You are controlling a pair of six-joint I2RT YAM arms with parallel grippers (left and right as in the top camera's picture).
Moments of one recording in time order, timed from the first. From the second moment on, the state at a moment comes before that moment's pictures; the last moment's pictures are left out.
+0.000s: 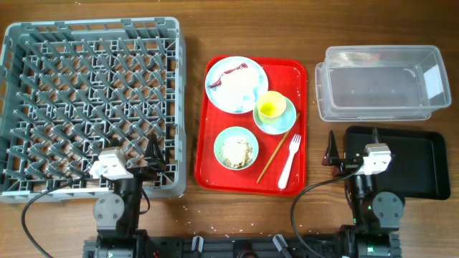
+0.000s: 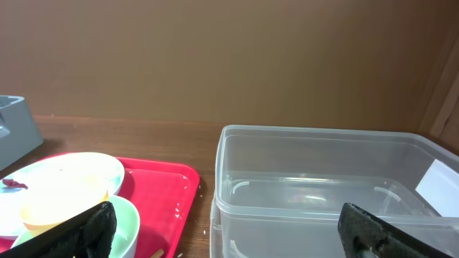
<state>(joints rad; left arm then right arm) -0.02 0.01 0.01 -0.07 -0.02 -0.31 -0.06 0.01 0.01 0.00 -0.08 -0.04</state>
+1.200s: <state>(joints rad) -0.02 0.01 0.01 0.05 0.09 -0.64 -0.06 0.01 0.01 0.00 -0.08 -0.04</state>
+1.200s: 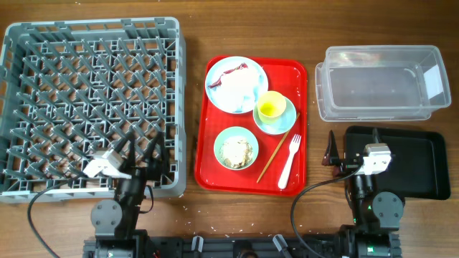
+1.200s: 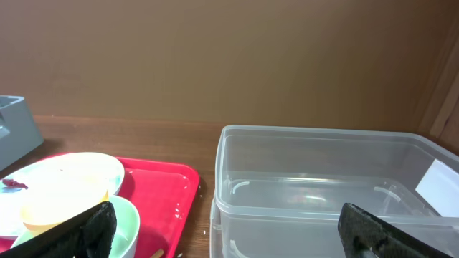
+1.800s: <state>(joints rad) -0.02 0.01 0.01 0.01 -0.39 -0.59 -0.06 0.01 0.01 0.10 -0.13 0.06</state>
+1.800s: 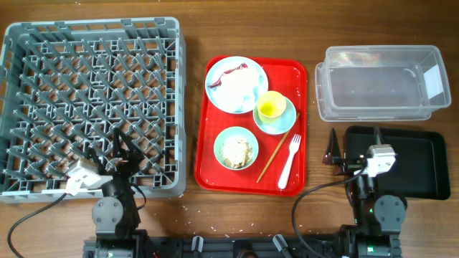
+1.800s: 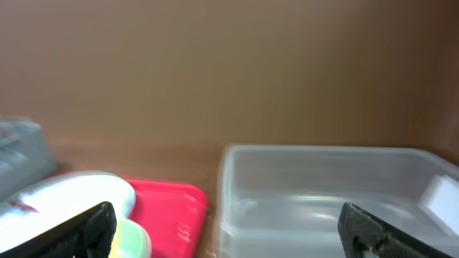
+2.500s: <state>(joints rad) -0.02 0.01 0.01 -0.04 -0.40 -0.59 -0.06 0.48 0.50 0.25 -0.68 0.53</state>
